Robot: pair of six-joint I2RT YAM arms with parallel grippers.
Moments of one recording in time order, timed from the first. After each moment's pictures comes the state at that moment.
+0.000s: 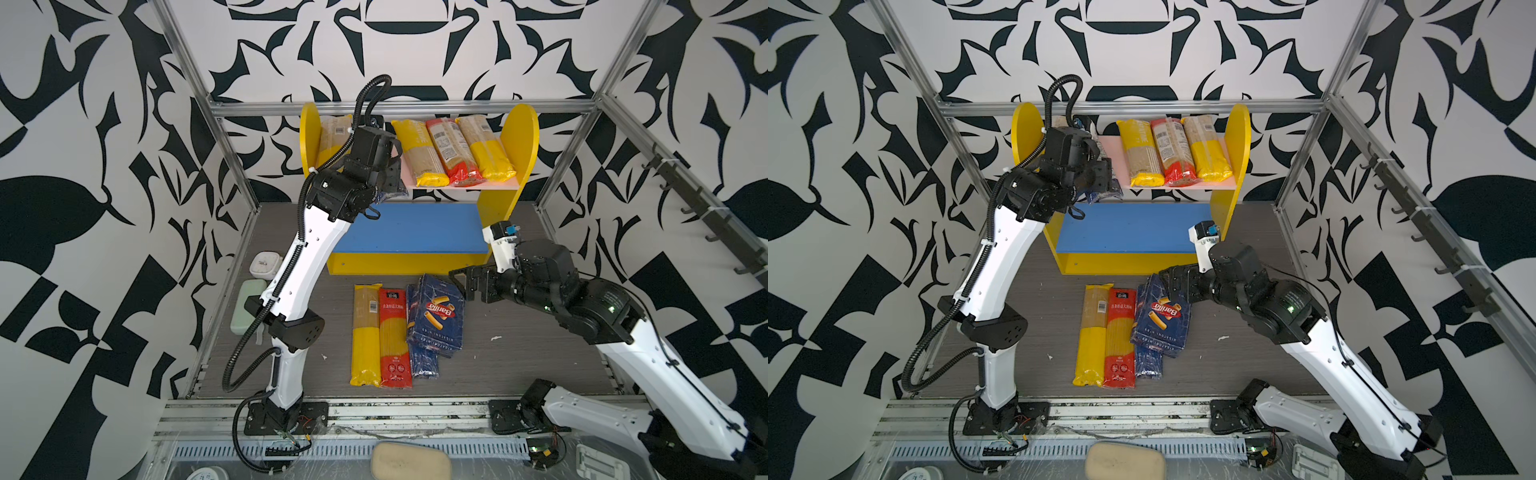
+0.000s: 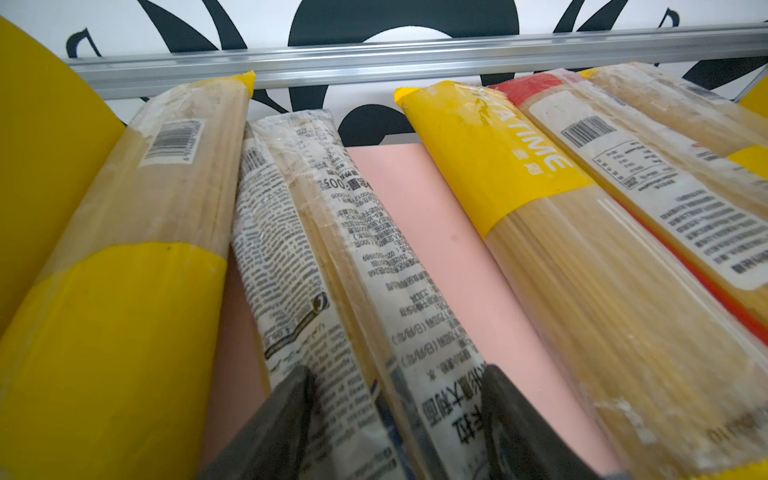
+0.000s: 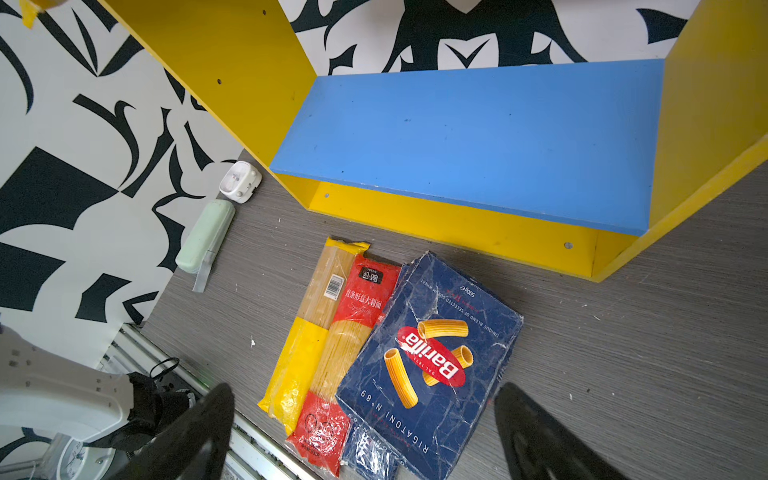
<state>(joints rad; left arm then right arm) -0.66 1.99 2.66 -1.12 -0.40 -0.23 0.72 0.99 1.35 -0.96 0.02 0.48</state>
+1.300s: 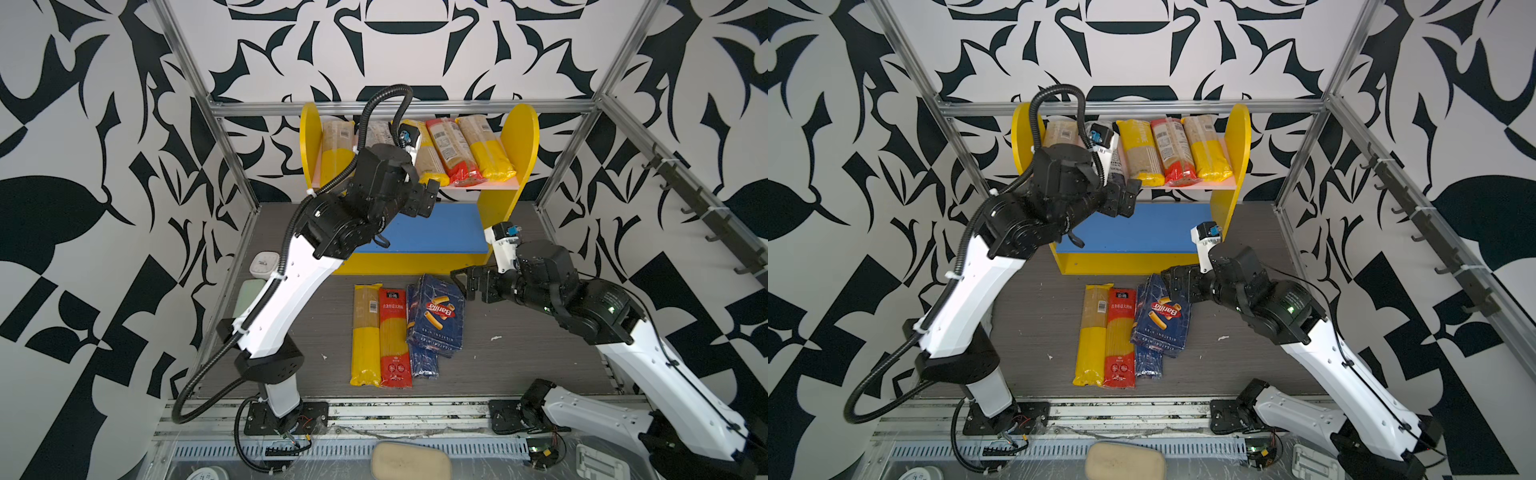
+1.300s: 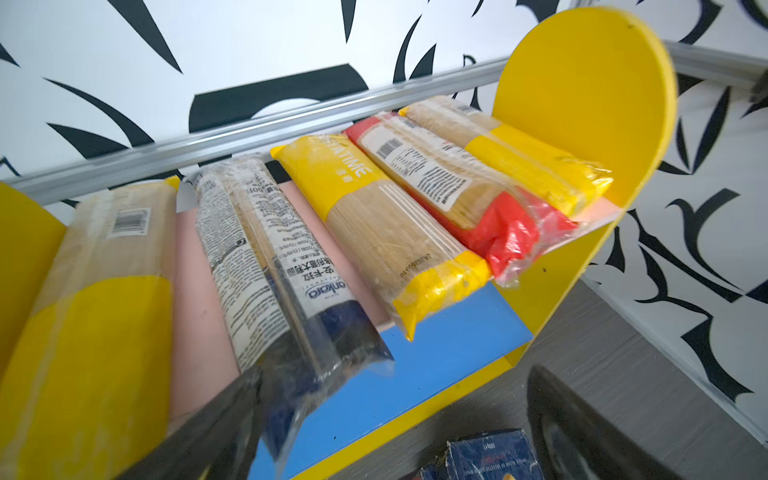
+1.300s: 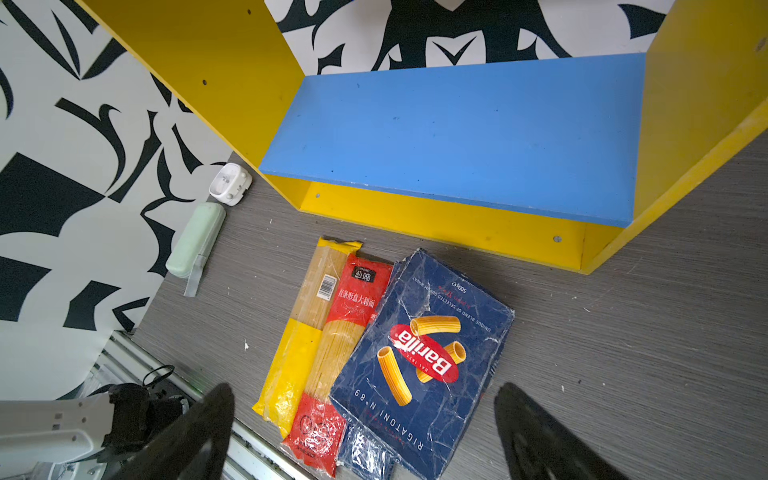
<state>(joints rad) -0.94 1.71 2.41 -1.01 -0.45 -0.09 0.72 0.97 1.32 -0.96 0.04 0.50</state>
